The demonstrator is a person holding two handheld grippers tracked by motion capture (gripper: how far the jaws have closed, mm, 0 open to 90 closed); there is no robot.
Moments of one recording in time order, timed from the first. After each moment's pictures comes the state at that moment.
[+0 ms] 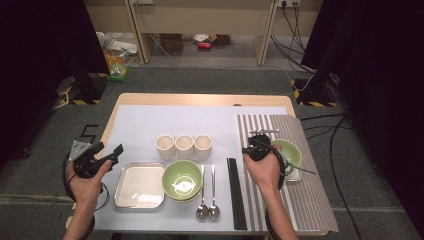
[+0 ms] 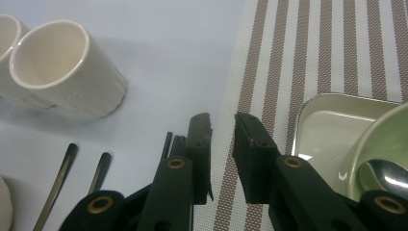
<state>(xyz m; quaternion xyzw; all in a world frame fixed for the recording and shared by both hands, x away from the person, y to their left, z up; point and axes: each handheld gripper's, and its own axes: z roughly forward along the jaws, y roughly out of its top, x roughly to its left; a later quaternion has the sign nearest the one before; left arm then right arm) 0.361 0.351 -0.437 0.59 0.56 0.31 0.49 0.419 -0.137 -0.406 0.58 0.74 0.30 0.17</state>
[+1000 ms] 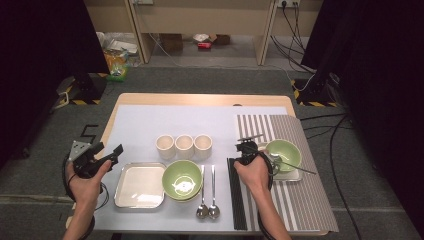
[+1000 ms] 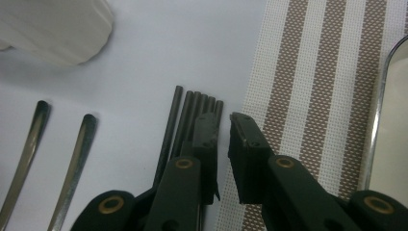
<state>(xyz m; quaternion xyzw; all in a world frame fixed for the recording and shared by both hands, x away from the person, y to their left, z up) 0.361 0.351 -0.438 0.59 0.56 0.31 0.49 0.432 -0.114 -0.449 0.59 0.77 0.23 0.11</state>
